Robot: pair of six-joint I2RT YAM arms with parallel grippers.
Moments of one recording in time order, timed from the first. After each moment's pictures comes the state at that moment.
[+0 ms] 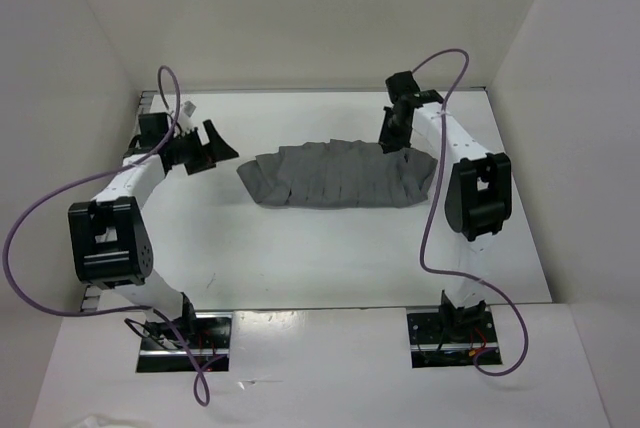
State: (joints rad) left arm 0.17 1.61 1.14 -0.28 0.66 -0.28; right arm 0.23 1.99 1.72 -0.85 0.06 0.49
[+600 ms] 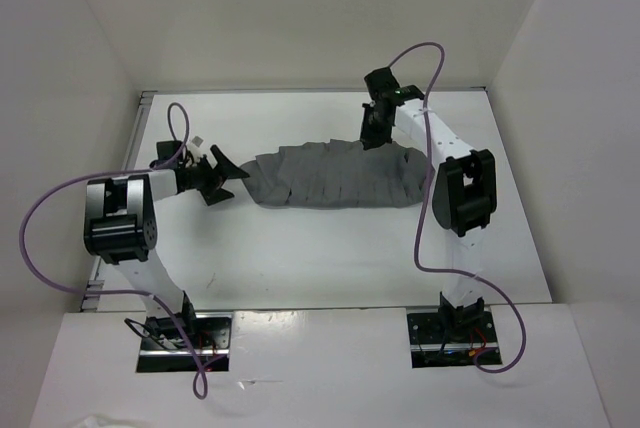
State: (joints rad) left arm 0.17 1.80 0.92 -0.05 0.73 -0.60; right arm 0.33 2.07 1.88 -0.87 0.01 0.48
